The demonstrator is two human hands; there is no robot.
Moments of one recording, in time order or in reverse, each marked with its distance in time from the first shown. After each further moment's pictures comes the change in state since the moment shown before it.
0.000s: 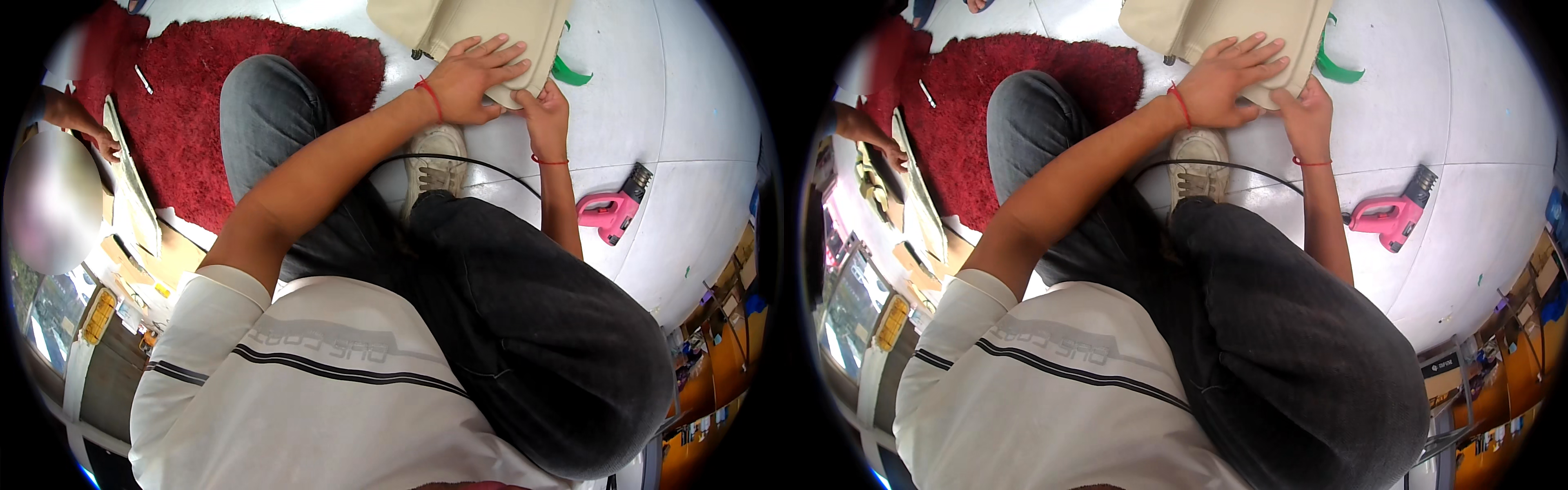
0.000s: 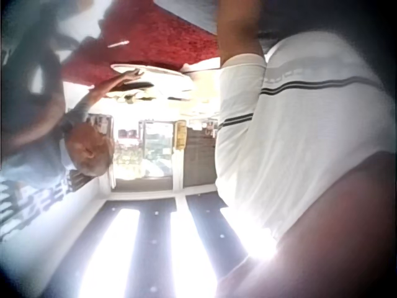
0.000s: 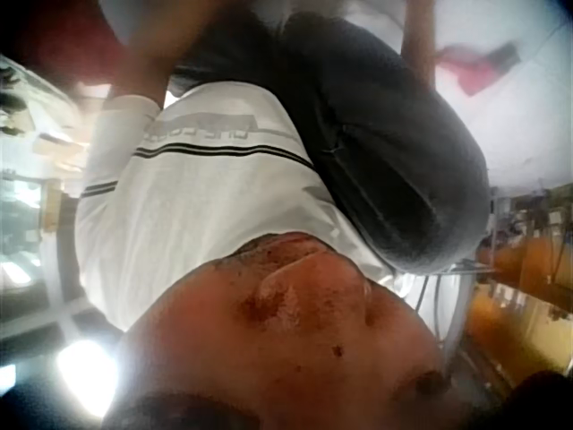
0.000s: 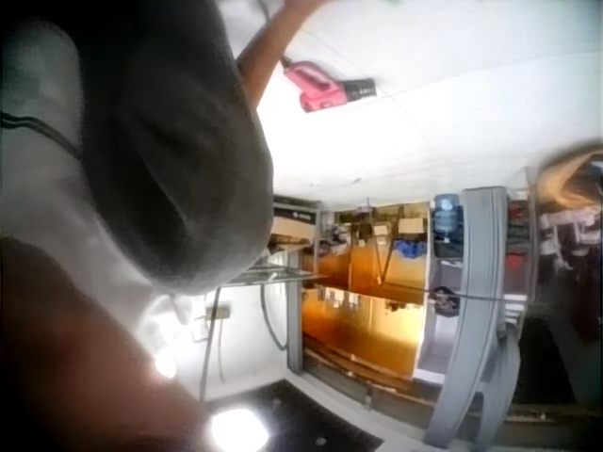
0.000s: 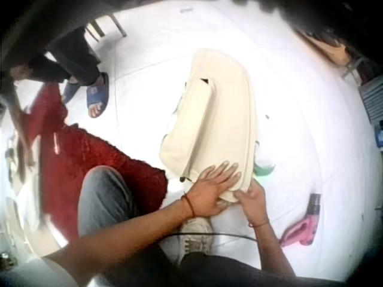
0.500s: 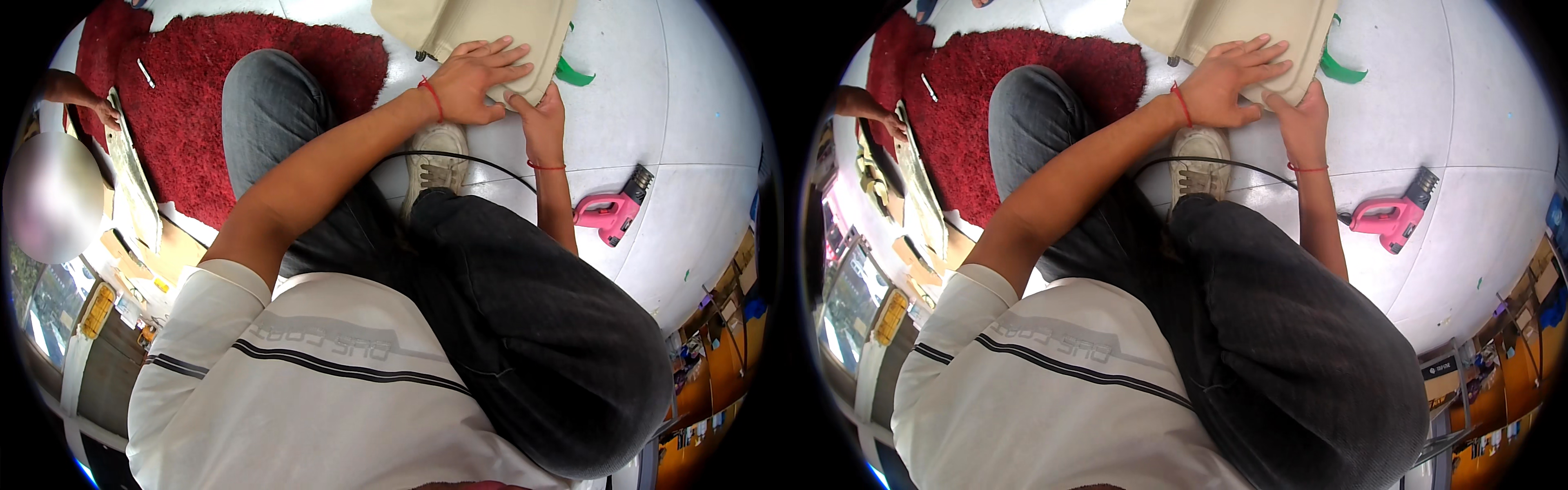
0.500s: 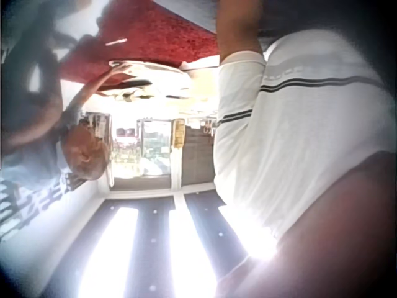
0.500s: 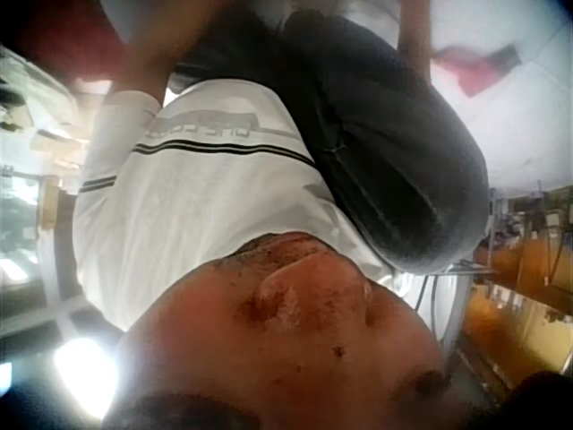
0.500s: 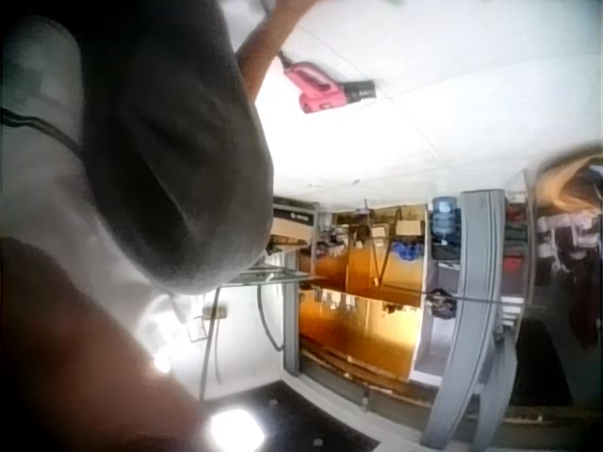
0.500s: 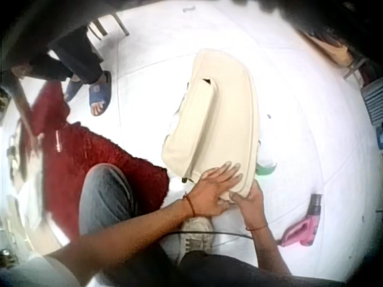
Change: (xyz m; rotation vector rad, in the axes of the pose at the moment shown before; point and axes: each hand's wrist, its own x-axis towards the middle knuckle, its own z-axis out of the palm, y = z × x) left_hand -0.003 0.000 0.003 -0.109 0.025 0.019; right_hand -0.007 0.011 0.008 -0.009 0.060 -0.140
